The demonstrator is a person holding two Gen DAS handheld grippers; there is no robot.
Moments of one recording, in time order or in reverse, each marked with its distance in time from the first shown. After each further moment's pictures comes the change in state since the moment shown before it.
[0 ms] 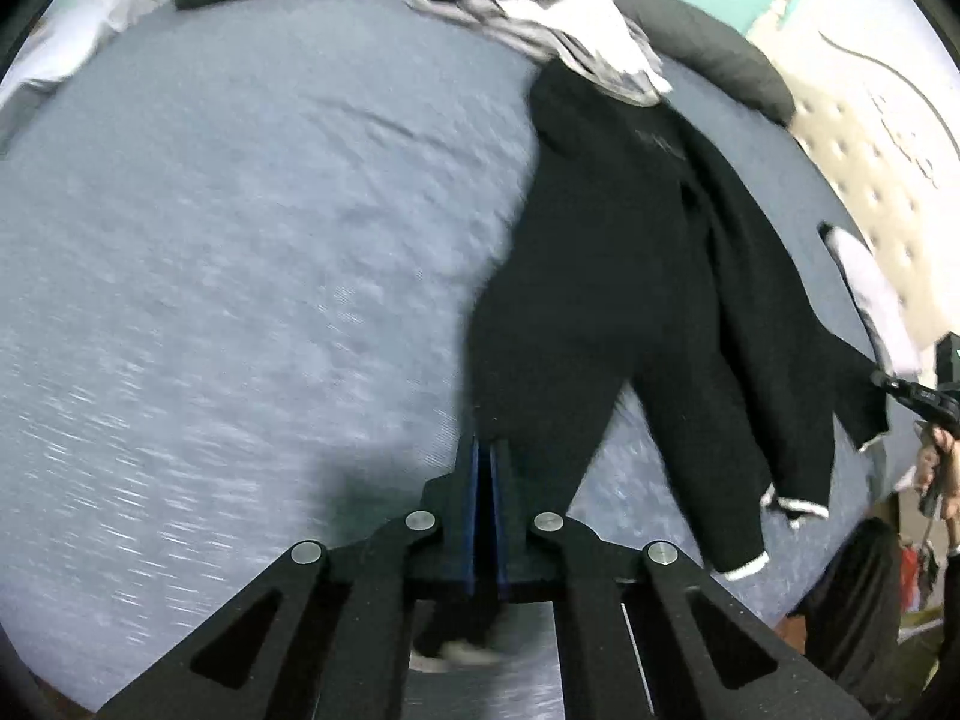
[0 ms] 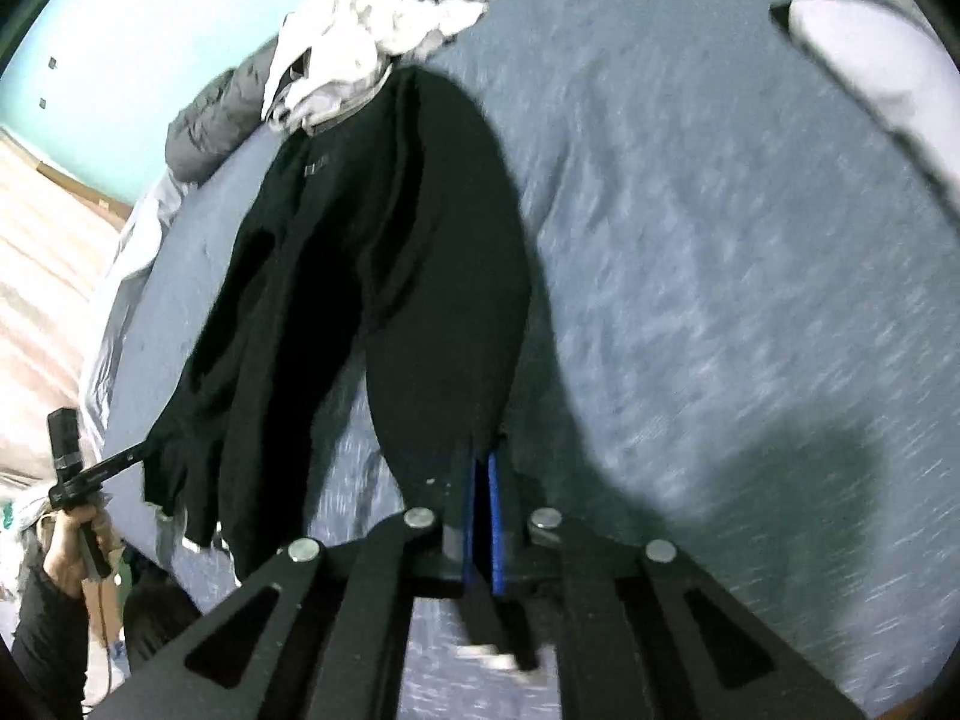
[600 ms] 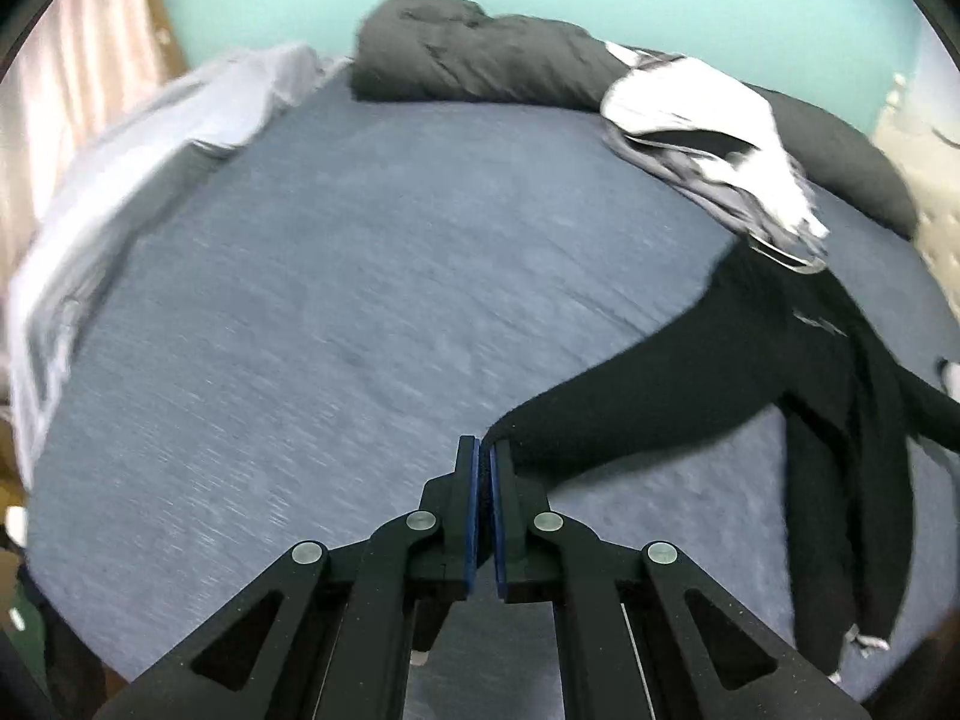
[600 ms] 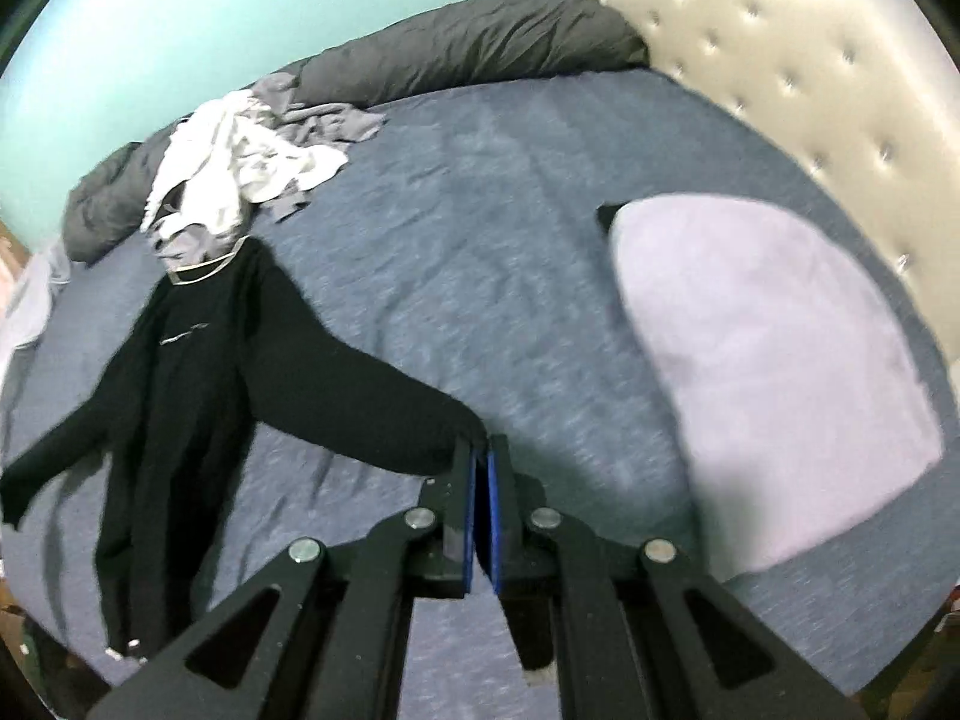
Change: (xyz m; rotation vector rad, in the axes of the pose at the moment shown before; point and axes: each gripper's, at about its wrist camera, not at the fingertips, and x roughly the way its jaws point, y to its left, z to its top) left arm -0.090 0.104 0.096 -0.119 -0.199 0.345; right arm -0.083 -0.053 0.123 -0.009 -0.194 -0.369
